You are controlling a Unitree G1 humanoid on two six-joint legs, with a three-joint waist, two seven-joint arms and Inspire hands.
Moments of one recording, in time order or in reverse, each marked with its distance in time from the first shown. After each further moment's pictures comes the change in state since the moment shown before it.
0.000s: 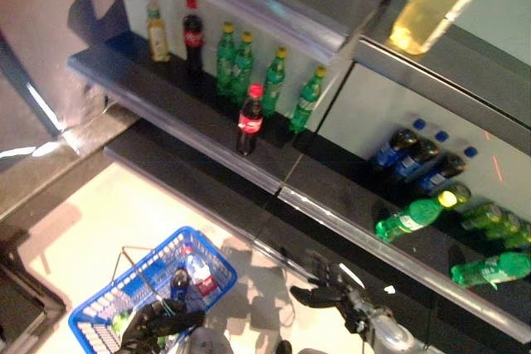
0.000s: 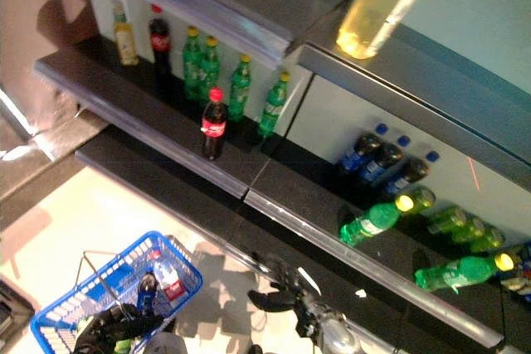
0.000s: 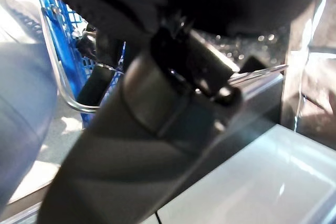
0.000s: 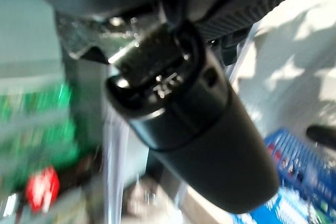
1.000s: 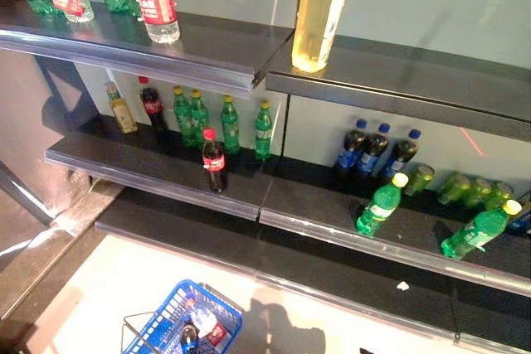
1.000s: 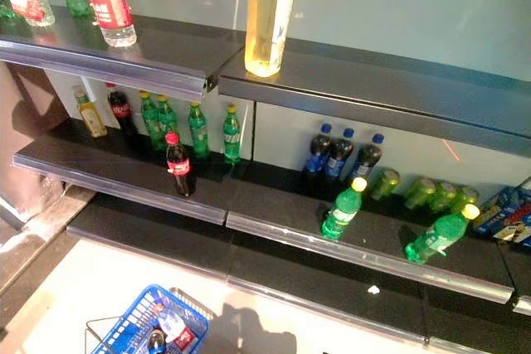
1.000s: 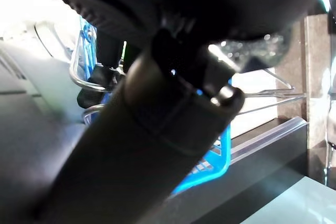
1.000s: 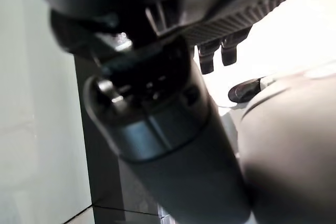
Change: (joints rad) left arm -0.170 -0.180 0.043 0.567 -0.009 -0.070 0.042; right arm -0.166 0.182 -0.217 0.906 -0.161 -0.140 -0.154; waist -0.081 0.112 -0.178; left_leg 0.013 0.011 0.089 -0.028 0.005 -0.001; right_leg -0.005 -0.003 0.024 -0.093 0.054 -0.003
